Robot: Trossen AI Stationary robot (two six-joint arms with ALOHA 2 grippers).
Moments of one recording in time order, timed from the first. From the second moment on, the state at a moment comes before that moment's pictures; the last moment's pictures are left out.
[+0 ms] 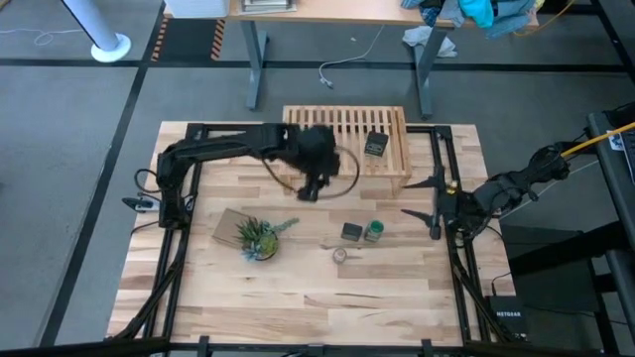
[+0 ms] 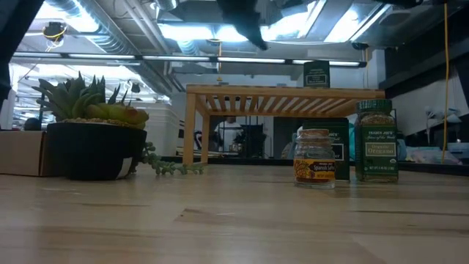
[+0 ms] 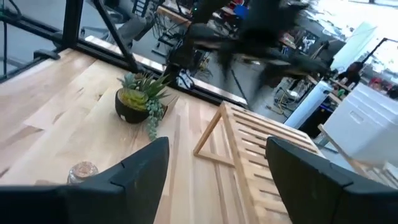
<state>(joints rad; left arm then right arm) 0.15 1.90 1.98 -1.03 0.01 0.42 0.52 0.45 0.60 -0.34 0.62 -0.30</state>
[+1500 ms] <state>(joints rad) -0.04 1.91 1.25 -0.04 0.05 0.11 0.52 0.30 0.66 -0.66 0.41 -0.02</state>
